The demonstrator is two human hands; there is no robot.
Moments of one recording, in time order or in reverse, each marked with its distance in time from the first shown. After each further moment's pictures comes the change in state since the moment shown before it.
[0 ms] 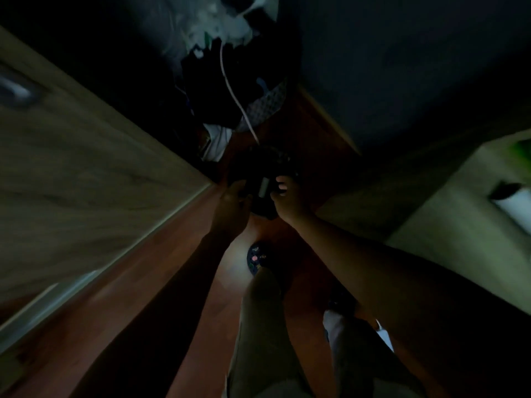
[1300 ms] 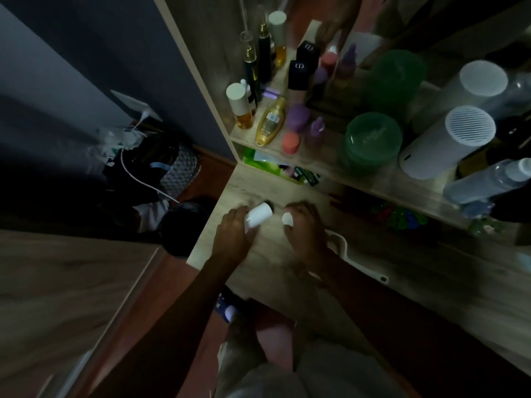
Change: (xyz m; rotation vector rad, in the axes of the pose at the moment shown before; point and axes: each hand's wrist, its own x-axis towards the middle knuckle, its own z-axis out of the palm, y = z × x) left_hand -0.190 0.348 0.192 0.497 -0.152 0.455; right_hand -0.194 0.167 -0.375 -0.499 0.558 -0.278
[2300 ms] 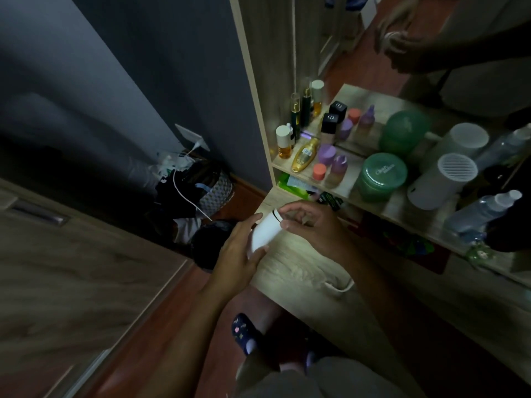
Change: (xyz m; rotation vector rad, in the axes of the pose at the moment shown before) left_hand -0.117 0.045 -0.117 -0.297 0.260 0.187; right_hand -0.041 -0.102 -0.171 0.908 -0.183 -0.329
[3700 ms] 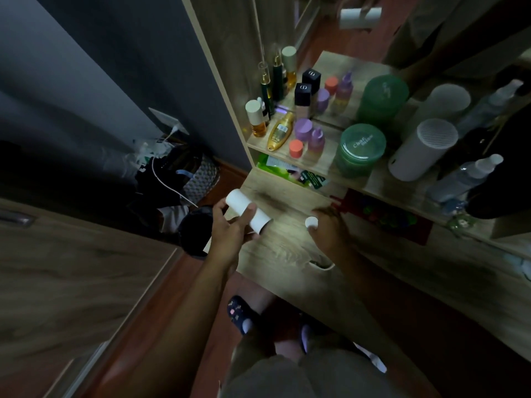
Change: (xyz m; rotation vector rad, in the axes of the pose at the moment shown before) left_hand 0.033 0.025 0.045 -0.838 0.138 -0.737; right_hand -0.030 0.181 -0.034 -0.908 0.130 0.376
